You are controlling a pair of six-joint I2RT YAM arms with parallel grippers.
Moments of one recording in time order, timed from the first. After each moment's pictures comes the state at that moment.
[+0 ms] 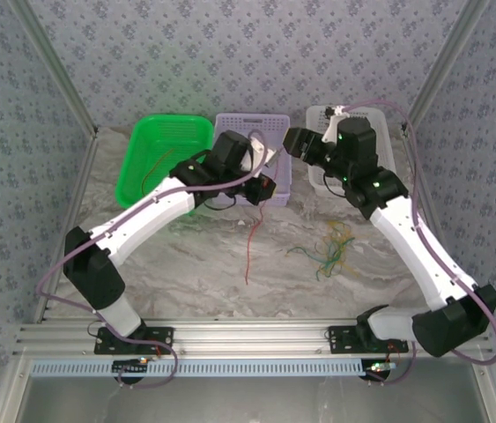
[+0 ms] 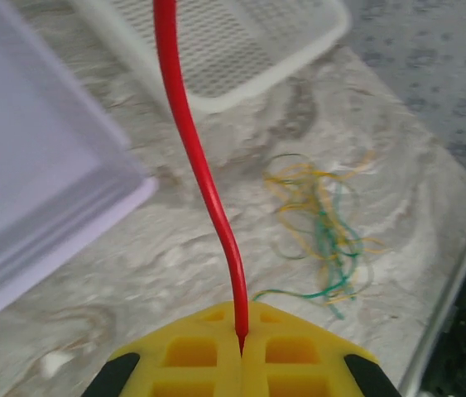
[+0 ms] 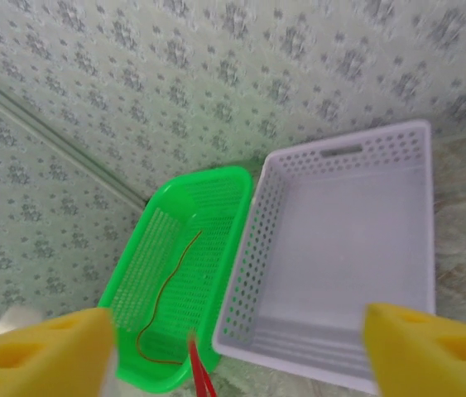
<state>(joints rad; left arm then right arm) -0.71 1.66 1.61 -0.69 0.31 -0.19 0.43 1.23 1.33 -0.38 -0.08 0.57</state>
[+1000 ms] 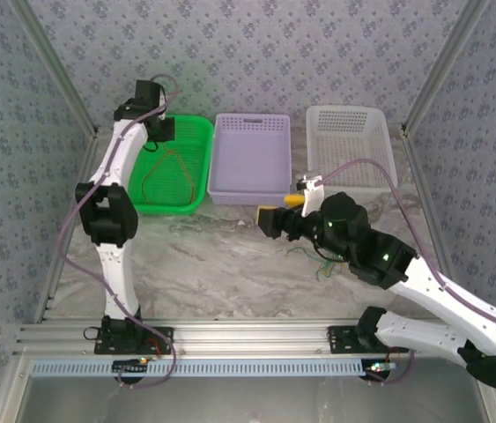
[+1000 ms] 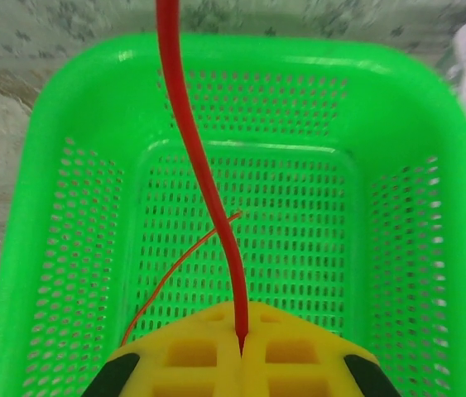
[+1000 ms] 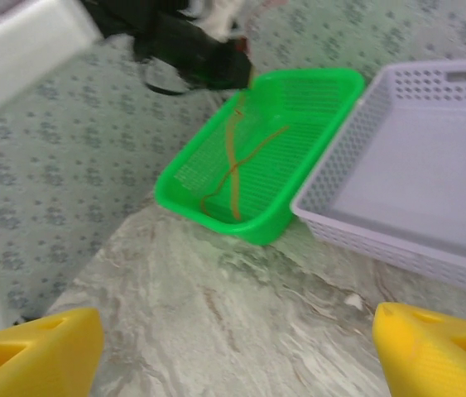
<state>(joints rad) -0.13 2.19 2.18 -0.93 -0.09 -0.10 0.95 0.91 1.02 -0.38 0.15 0.47</state>
